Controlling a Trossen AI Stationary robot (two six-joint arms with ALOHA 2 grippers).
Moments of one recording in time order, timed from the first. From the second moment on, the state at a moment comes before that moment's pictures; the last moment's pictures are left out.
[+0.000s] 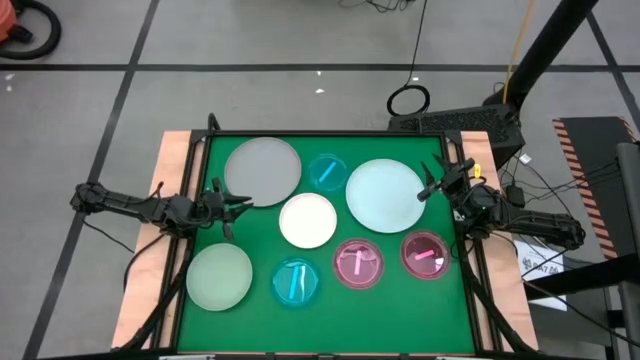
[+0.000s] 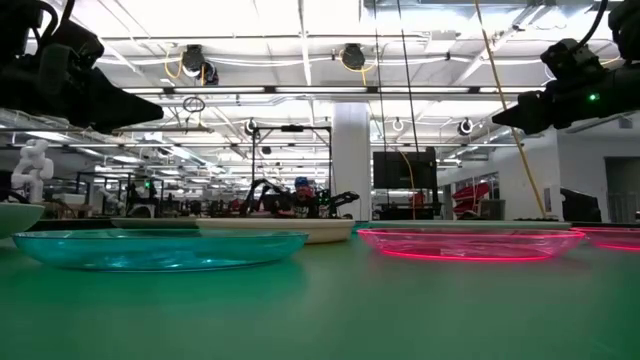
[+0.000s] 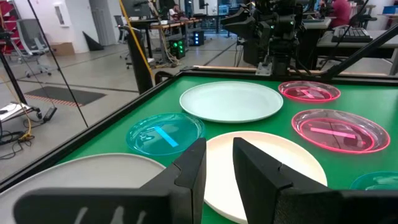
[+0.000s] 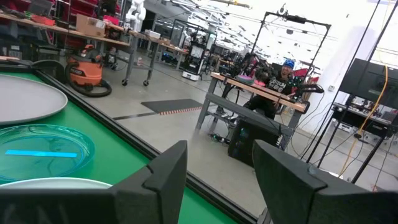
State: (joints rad) left arm -0.20 0.18 0.01 0.07 -0.49 0.00; right arm -0.16 0.01 0.02 0.08 0.83 -0.36
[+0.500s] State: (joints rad) left arm -0.20 0.18 0.01 0.08 -0.49 0.04; right arm -0.16 0.01 0.02 0.08 0.83 -0.37
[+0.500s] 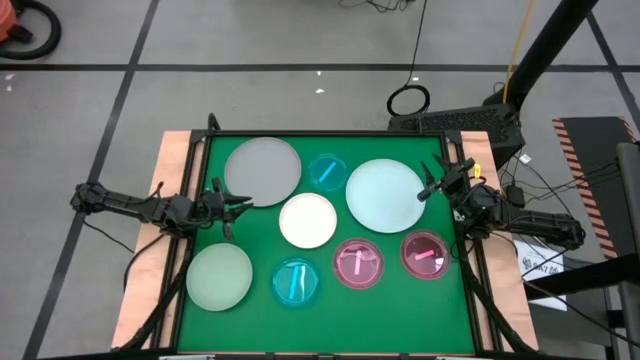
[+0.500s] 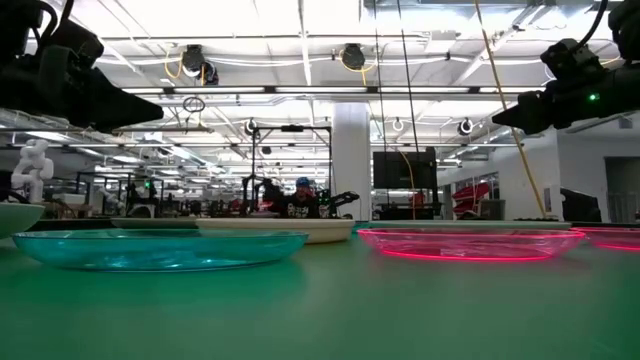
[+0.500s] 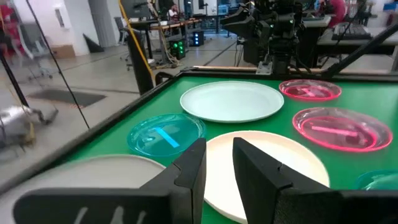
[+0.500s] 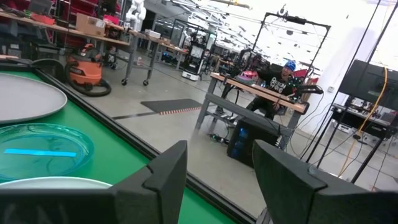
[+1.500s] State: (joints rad) left arm -0.08 0.62 0.37 0.49 -0.45 -0.09; right arm -0.17 0.34 0.19 0.44 0.61 -0.06
